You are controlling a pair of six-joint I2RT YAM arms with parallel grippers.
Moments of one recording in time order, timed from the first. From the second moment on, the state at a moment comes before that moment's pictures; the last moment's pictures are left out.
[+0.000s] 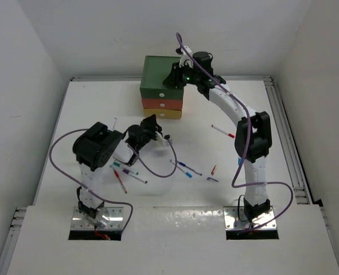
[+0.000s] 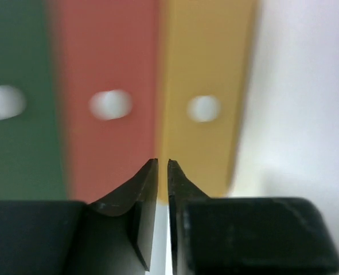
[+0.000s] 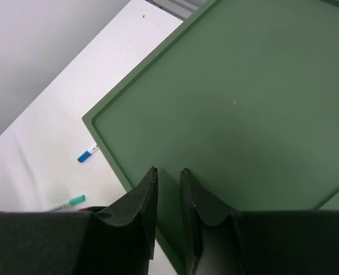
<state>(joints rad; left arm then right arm) -0.48 2.07 0.71 1.25 0.11 1.43 0.39 2.16 1.91 -0.10 -0.53 0.16</state>
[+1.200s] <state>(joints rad) -0.30 1.75 1.57 -0.11 0.28 0.12 0.57 1.43 1.04 0.10 -0.25 -0.11</state>
